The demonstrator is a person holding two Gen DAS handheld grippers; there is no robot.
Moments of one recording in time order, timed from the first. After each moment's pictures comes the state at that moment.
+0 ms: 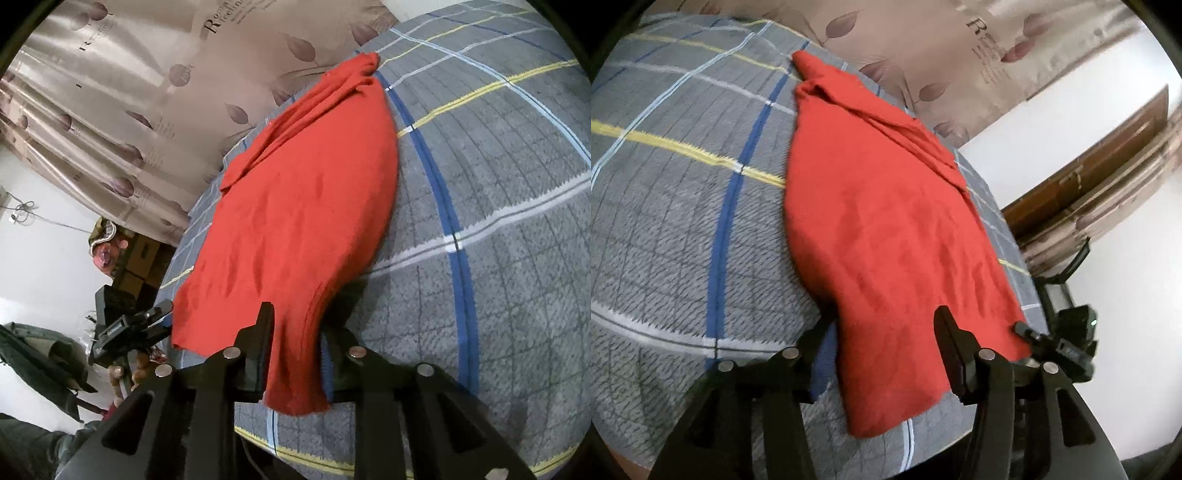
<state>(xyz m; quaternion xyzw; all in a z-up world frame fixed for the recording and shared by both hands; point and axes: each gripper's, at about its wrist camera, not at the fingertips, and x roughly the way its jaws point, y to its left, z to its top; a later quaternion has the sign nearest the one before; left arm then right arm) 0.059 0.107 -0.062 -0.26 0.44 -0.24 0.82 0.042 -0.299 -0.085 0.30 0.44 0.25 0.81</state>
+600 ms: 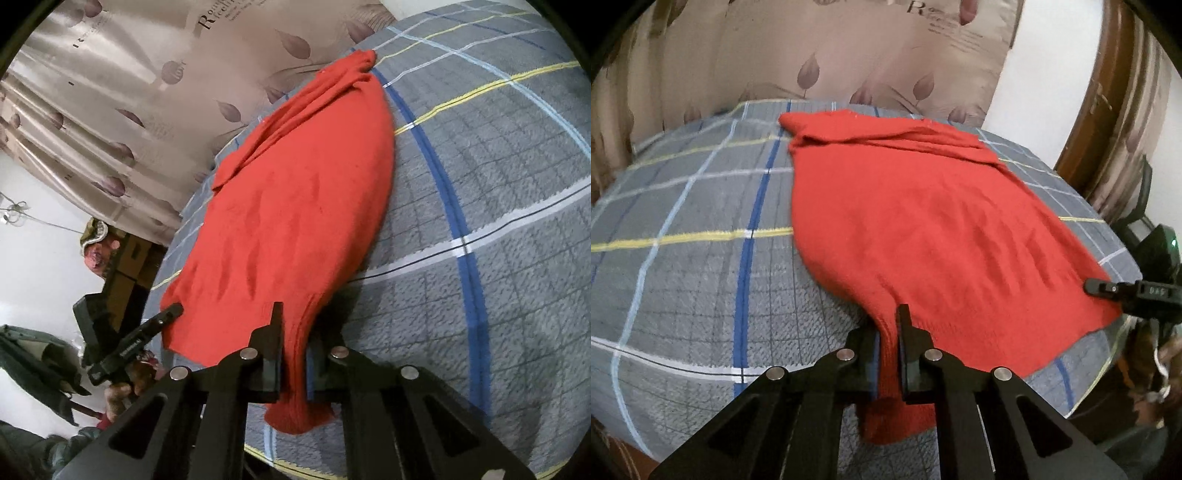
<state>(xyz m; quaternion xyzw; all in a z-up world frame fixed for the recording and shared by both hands) 0.034 0.059 -0.049 -0.03 0.40 -0.15 0.91 0.043 -0.291 -0.089 0.30 0.45 0.24 0.80</state>
